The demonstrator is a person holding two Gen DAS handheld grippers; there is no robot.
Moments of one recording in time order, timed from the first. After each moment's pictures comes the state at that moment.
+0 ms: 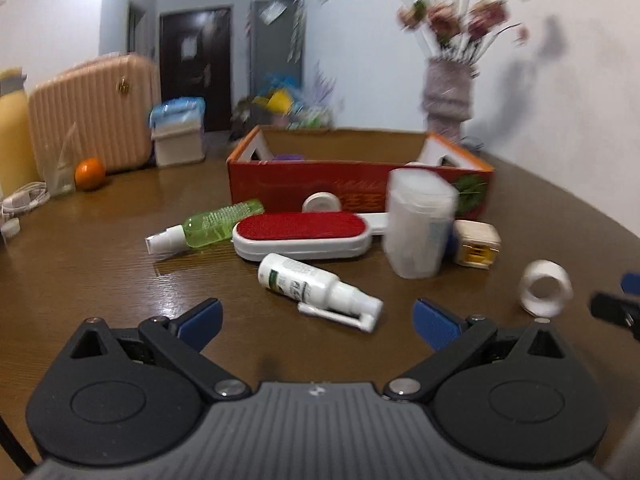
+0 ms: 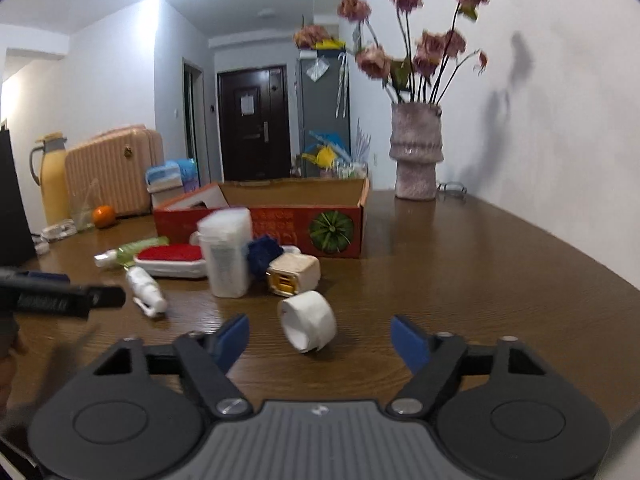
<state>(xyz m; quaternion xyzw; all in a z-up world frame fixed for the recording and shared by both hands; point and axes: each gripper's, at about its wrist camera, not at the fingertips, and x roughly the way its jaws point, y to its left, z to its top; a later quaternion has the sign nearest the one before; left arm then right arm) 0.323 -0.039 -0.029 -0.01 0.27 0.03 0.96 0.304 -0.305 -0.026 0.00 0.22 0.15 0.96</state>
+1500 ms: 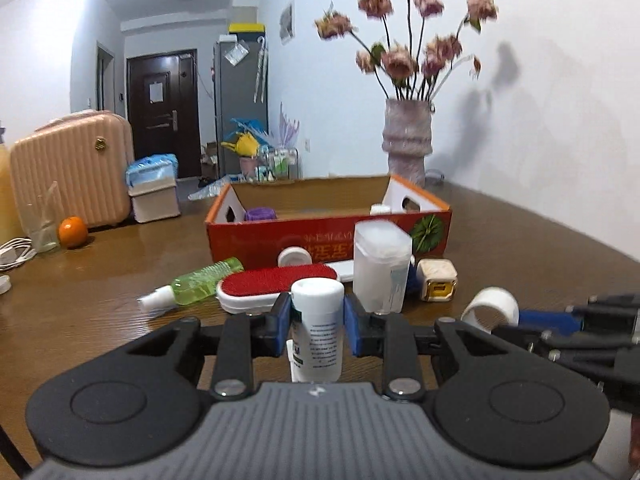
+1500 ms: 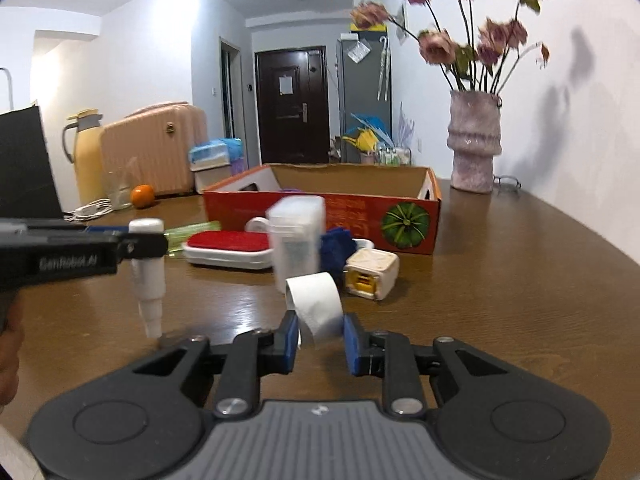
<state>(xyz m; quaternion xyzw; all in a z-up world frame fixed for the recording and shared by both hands) 0.281 -0.041 0.005 0.01 0.20 -0.02 0.98 0.299 -0.248 -0.018 -0.02 0.23 0.20 0.95</state>
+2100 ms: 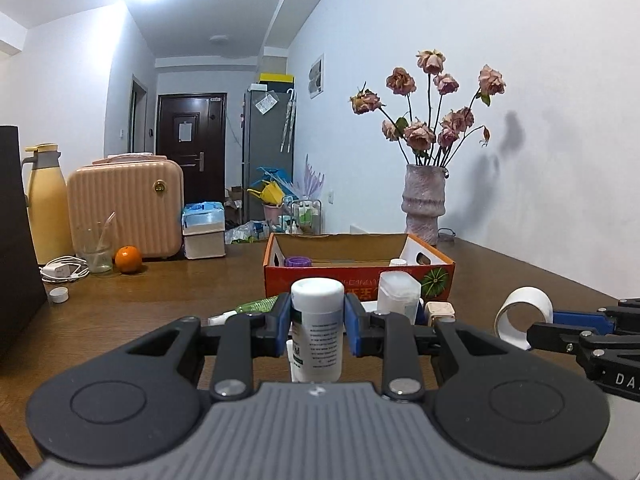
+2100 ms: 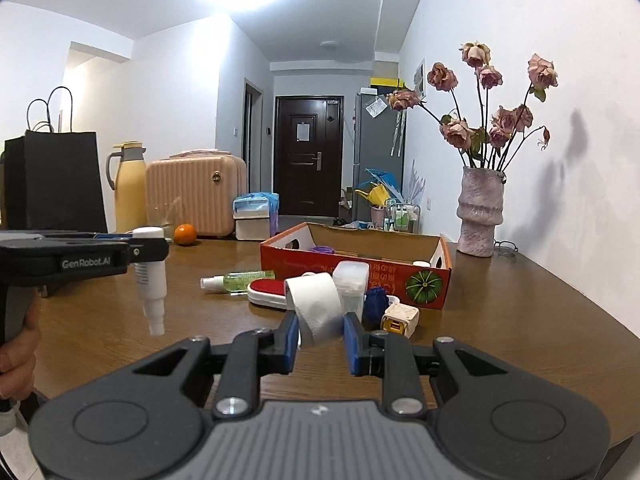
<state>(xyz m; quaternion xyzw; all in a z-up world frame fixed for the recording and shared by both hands) 0.184 -0.011 0.044 -0.01 0.12 0.01 0.99 0.196 -0.237 0.042 -0.04 0.15 0.22 0.96</state>
